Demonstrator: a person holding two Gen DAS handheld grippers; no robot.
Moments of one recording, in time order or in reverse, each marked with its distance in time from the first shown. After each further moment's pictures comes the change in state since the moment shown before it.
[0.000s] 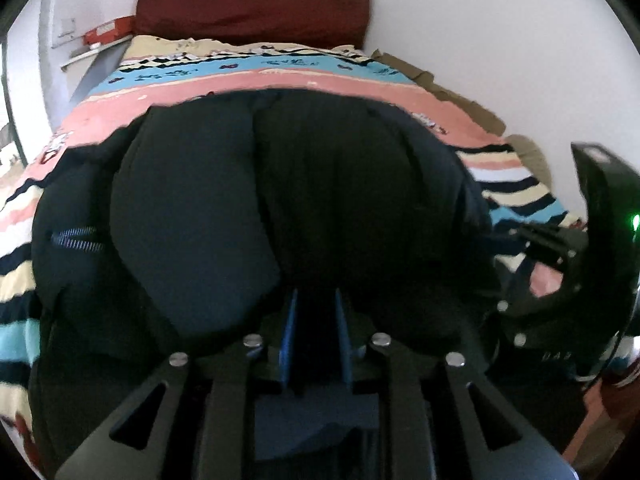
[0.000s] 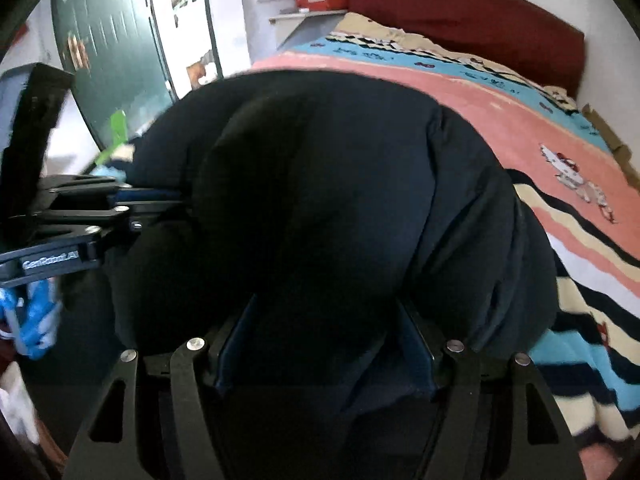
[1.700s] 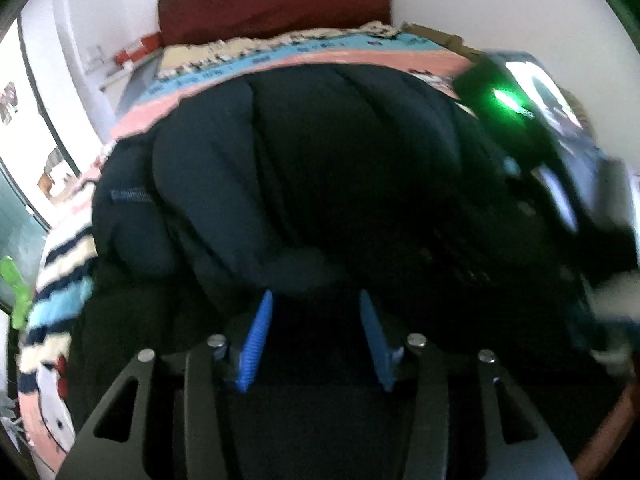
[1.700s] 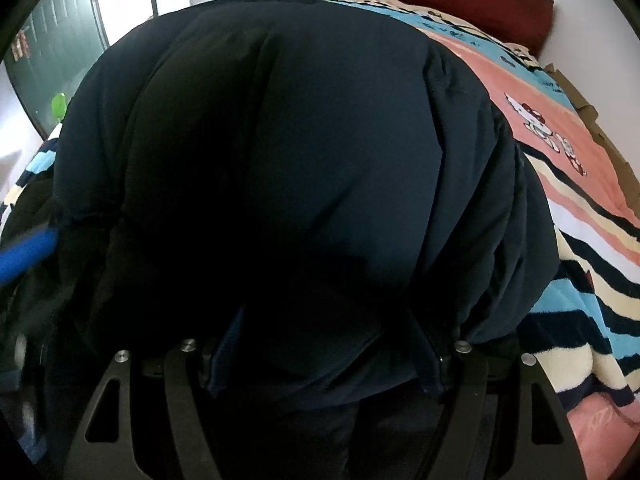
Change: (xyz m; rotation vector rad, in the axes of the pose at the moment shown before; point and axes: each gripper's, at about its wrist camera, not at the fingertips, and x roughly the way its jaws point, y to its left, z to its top) left arm -0.020 -0.067 -0.049 0.060 0.075 0.231; right arm 0.052 -0.020 0.012 0.101 0.167 -0.172
